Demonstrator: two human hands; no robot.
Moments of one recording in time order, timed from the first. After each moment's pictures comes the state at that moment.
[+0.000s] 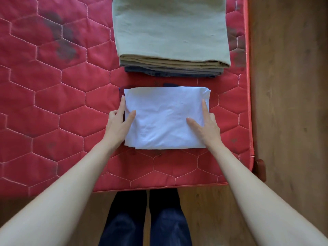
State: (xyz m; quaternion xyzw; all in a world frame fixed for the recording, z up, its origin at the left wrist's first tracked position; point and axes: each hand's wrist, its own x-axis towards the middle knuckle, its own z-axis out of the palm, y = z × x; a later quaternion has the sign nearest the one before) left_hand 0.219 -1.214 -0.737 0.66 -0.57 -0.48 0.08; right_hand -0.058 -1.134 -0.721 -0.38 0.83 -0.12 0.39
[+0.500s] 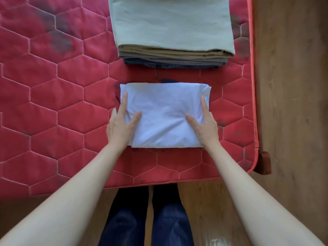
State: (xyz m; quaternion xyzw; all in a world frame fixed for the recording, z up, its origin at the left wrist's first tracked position) left_hand 0.214 -1.193 -0.737 0.69 -0.59 -0.41 0.12; right_hand -0.034 -1.120 -0.729 -0.35 0.83 -0.21 0.39
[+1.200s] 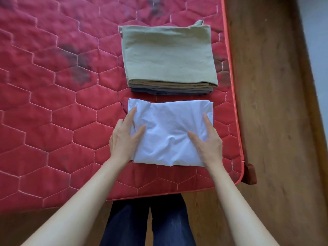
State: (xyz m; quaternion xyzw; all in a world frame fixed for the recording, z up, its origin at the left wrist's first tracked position) left_hand 0.216 -1.204 -0.652 0.66 -0.61 -0.41 0.16; right_hand -0.017 -1.114 -0.633 -0.36 0.84 -0.28 0.30
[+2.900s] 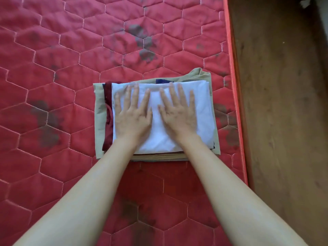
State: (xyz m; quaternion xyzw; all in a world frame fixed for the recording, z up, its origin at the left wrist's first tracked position) left_hand 0.054 -1.461 -0.696 0.59 -0.80 -0.08 -0.01; right_hand -0.094 -1.437 -0.703 -0.68 0.73 0.02 0.07
